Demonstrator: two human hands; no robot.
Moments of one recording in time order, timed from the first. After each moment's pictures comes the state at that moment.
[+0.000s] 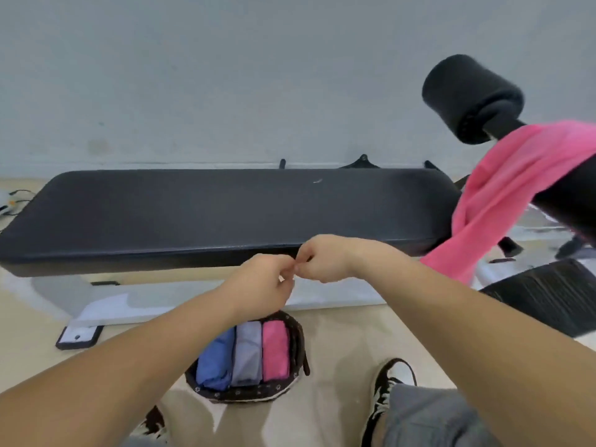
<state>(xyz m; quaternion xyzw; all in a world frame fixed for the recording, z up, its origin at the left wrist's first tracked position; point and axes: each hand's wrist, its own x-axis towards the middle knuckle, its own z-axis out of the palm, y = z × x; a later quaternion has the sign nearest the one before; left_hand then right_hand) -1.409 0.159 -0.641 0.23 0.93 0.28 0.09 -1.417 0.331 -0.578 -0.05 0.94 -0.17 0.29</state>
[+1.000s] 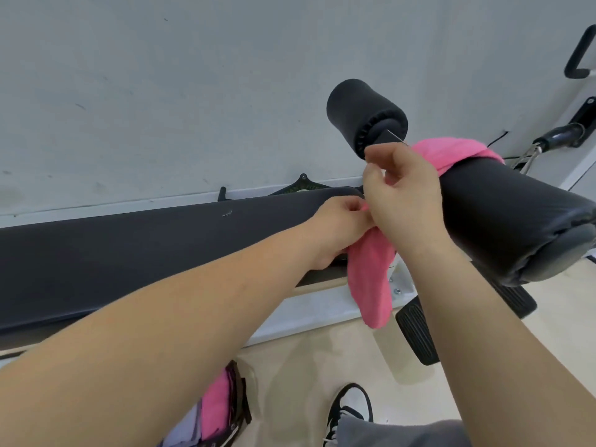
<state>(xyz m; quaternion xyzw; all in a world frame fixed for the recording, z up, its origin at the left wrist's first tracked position) -1.447 0.437 -0.547 0.19 0.70 0.62 0.29 -1.380 0.519 -0.497 0.12 0.81 -0.45 -0.34</state>
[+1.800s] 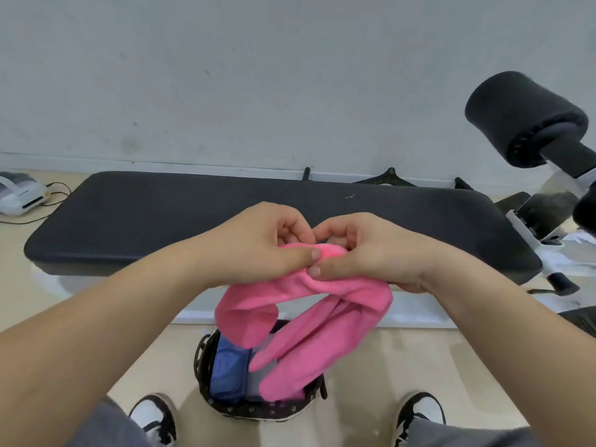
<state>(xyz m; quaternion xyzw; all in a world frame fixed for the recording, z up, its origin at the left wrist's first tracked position) -1.425 0.116 -0.530 0.20 0.86 0.44 0.15 -1.415 0.328 -0.526 -0.10 0.81 -0.51 0.26</state>
